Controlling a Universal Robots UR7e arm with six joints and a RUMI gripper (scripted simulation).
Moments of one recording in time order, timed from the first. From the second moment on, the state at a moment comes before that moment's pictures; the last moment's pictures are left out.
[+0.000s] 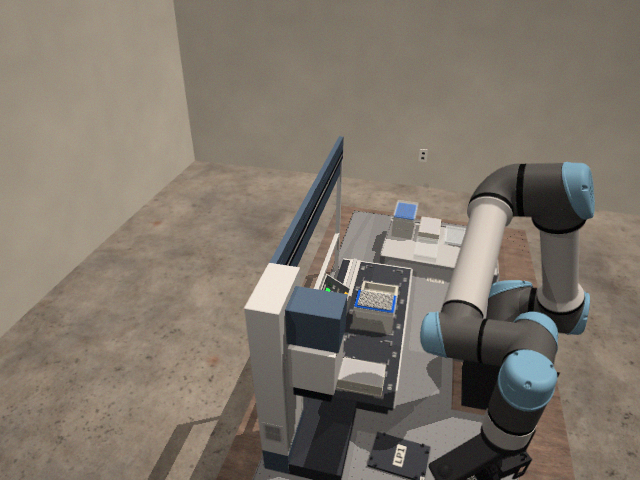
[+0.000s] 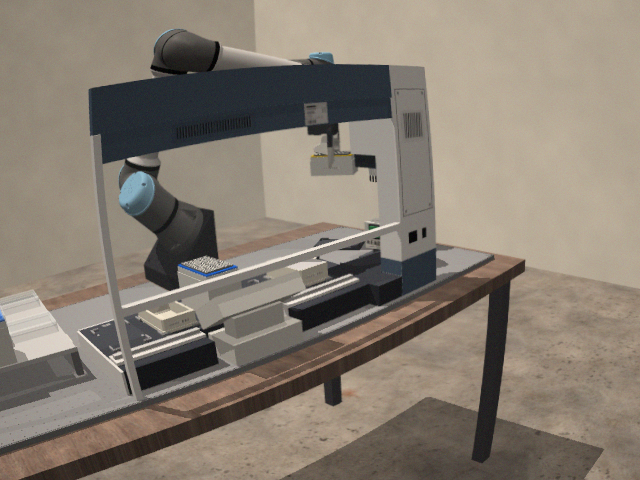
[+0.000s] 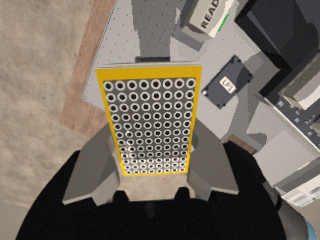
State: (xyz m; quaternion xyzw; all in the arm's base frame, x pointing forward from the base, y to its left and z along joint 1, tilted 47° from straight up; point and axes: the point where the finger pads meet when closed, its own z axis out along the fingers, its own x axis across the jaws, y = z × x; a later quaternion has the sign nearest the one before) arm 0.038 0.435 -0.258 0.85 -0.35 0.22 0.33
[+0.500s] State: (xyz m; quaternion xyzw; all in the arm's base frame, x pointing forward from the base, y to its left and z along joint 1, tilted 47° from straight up) arm 0.041 0.419 -0.273 0.85 -0.35 0.22 0.33
